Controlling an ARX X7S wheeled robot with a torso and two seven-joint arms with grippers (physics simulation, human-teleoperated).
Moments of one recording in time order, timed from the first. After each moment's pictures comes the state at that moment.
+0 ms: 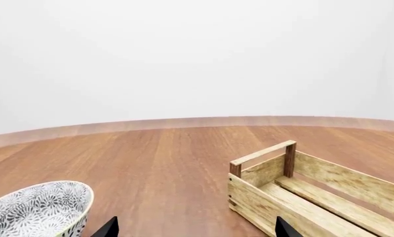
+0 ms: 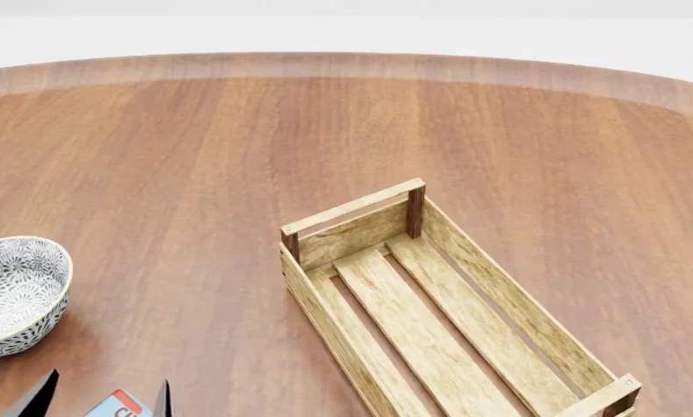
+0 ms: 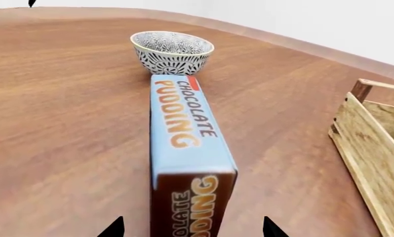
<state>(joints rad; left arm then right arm) 0.02 -0.26 0.30 0.25 -0.20 -0.07 -0.28 0.10 0.17 -0.63 0.19 0.03 -0.01 -0.15</state>
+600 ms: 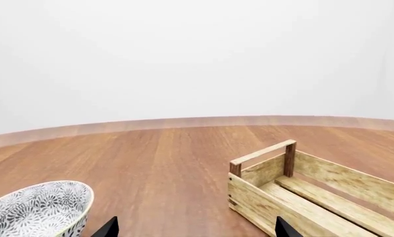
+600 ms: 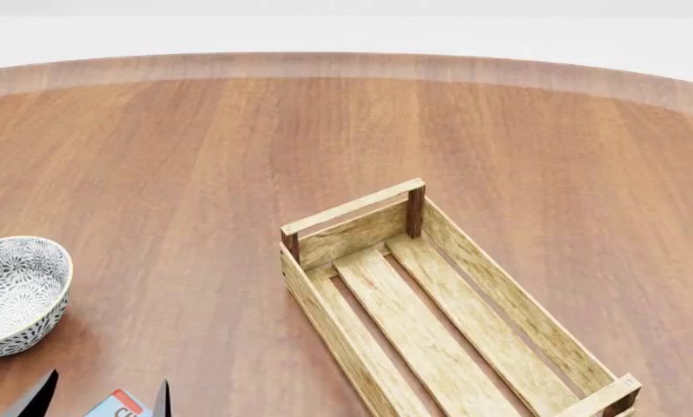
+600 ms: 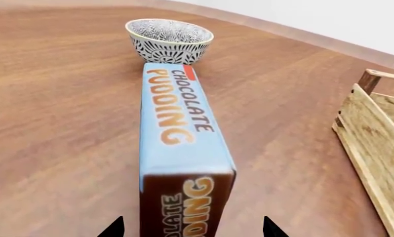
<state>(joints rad) 0.02 -0.27 0.31 0.25 -0.21 -0.07 -0.29 0.16 0.14 -0.65 0.28 0.04 0.00 -0.14</state>
